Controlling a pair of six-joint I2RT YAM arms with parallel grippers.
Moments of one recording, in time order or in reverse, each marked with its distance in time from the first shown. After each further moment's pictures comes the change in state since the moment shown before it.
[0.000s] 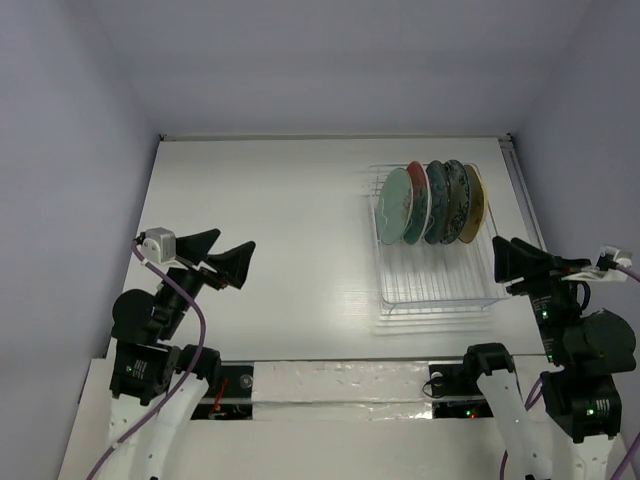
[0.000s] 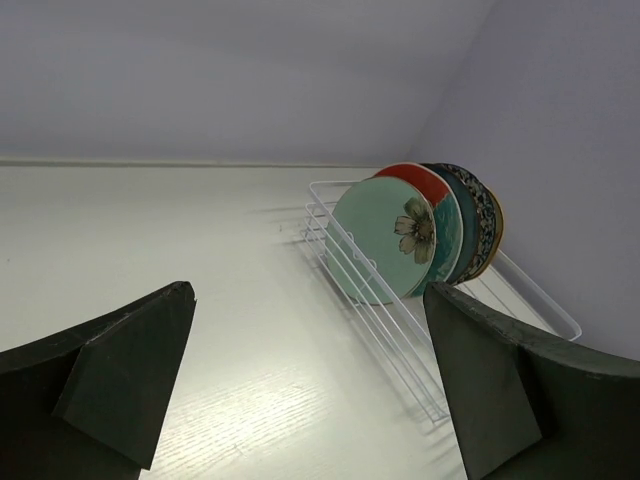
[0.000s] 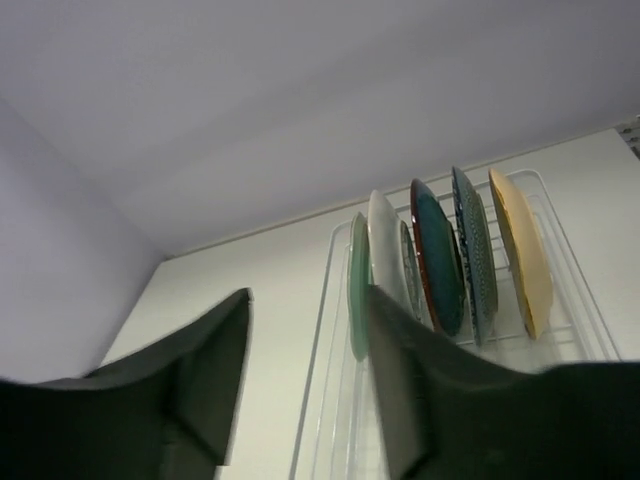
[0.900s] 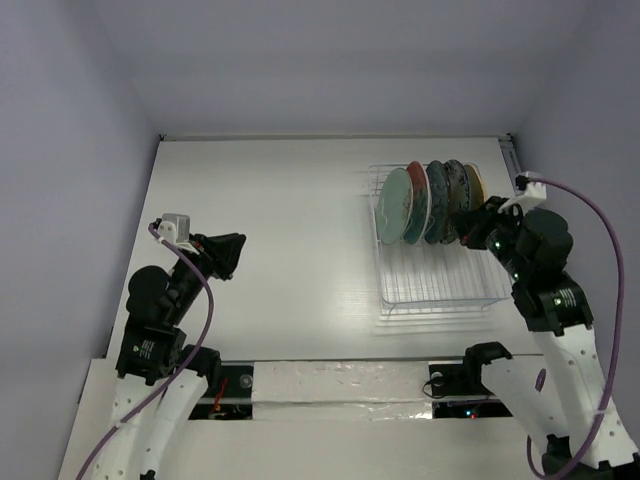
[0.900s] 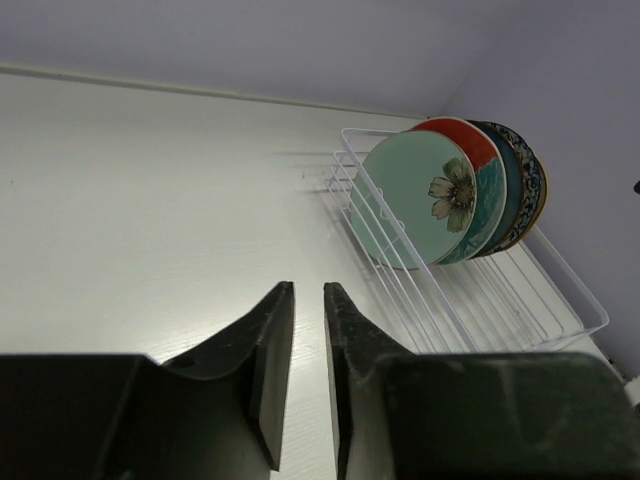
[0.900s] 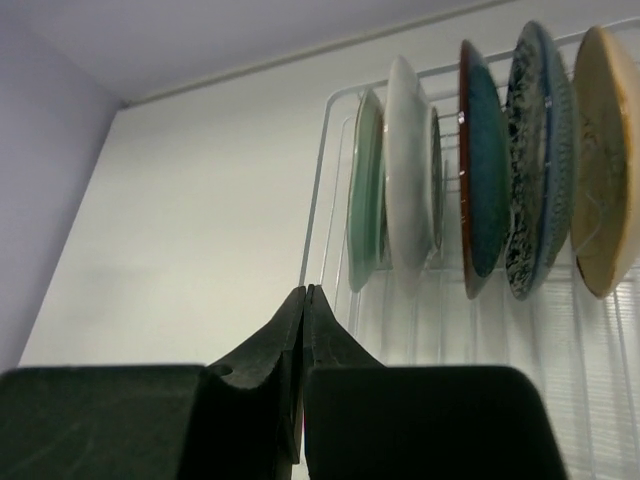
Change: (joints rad) left arm 0.000 0.111 -0.006 -0.056 -0.029 -0.015; right arm 0.070 0.439 0.008 0.050 -0.117 -0.039
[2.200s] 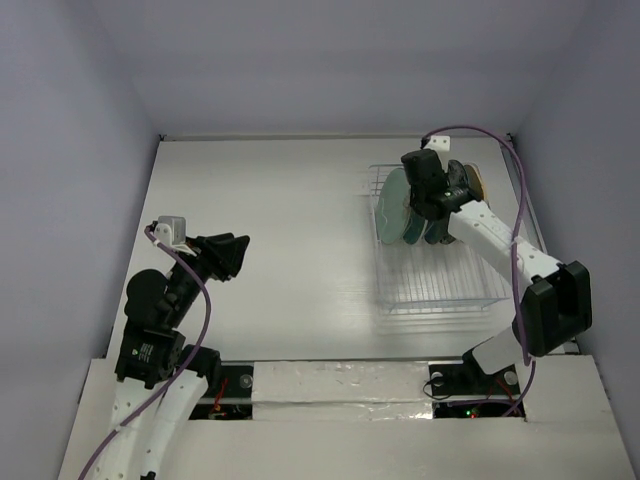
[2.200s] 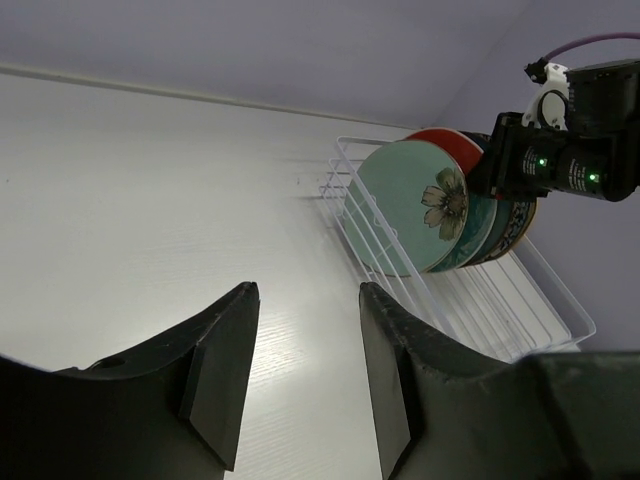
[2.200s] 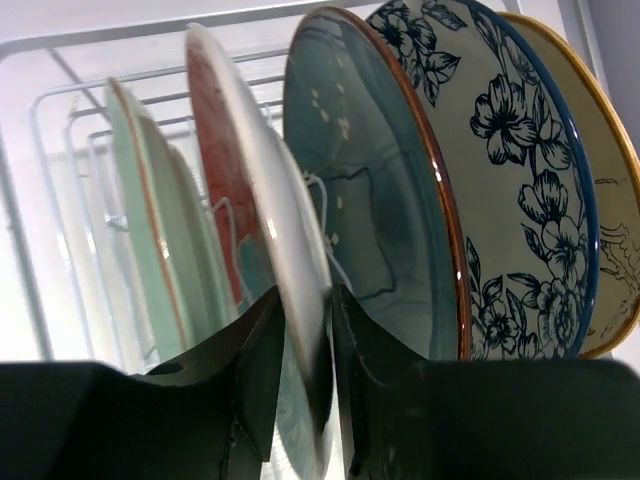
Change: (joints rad) left arm 0.001 -0.020 -0.004 0.000 -0.011 -0.031; right arm 0.294 0.843 0.310 -0.008 0.782 -0.131
